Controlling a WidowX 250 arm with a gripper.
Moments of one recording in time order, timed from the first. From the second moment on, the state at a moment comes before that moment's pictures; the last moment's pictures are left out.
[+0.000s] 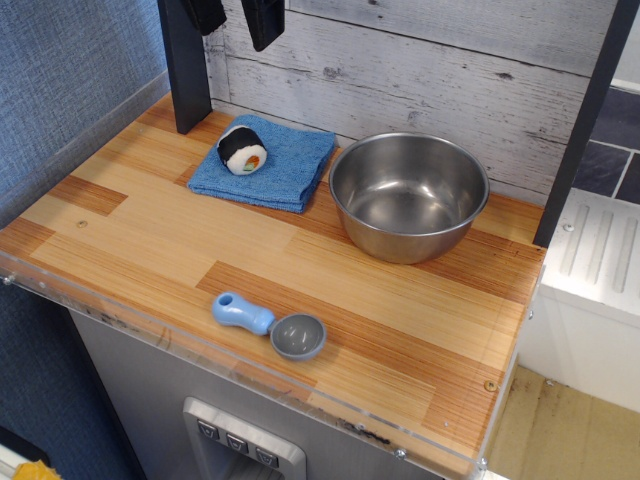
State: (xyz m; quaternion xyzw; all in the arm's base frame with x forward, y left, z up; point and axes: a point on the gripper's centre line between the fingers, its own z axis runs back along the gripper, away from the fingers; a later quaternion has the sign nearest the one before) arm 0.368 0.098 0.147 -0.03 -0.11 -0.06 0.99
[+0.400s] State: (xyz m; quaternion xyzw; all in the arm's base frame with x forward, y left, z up) arm 0.367 0.096 0.131 -0.04 -0.10 -0.06 0.99
